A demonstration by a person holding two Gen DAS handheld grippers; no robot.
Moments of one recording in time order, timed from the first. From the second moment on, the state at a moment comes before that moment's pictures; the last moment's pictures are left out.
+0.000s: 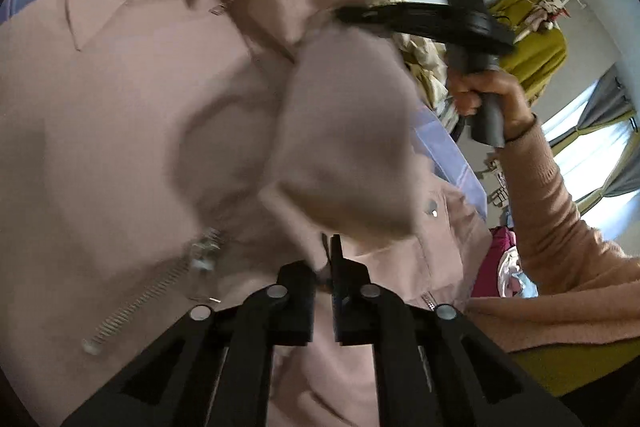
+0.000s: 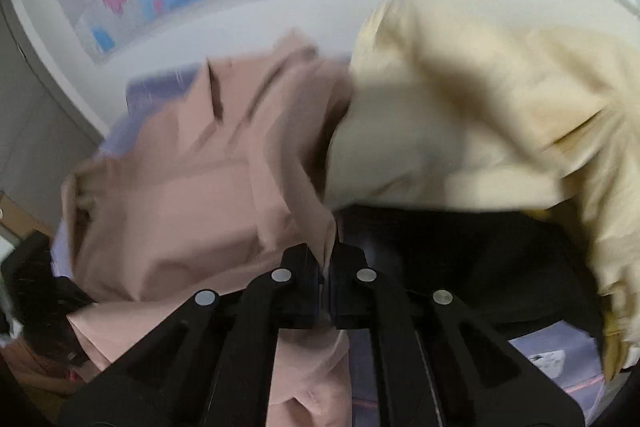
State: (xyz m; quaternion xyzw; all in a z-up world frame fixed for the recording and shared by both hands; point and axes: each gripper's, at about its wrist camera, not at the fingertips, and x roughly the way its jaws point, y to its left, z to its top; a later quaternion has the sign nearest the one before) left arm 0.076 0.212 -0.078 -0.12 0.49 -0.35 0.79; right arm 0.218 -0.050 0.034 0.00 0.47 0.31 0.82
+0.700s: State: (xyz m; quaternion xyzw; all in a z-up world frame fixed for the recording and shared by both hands) left arm 0.066 0.201 -0.063 0.01 0.51 -0.29 0.81; right arm 0.202 -0.111 0.027 0.11 0.45 0.28 0.84
